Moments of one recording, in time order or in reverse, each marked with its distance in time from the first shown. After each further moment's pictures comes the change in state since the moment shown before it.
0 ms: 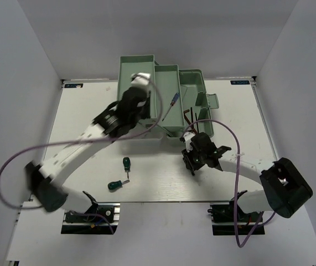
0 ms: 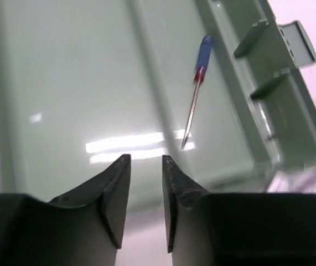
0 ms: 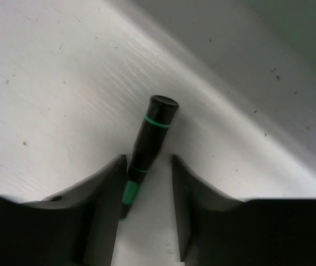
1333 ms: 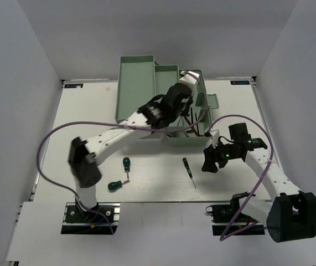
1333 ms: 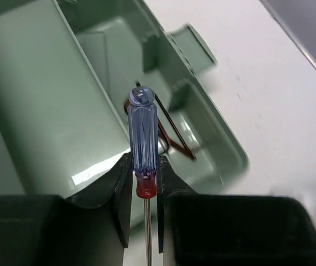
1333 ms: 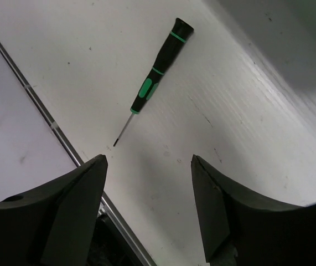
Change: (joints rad) left arm -0.191 0.189 0.198 0.042 0.072 0.042; right arm -0.501 -0.257 0.120 -0.569 -0.544 -0.523
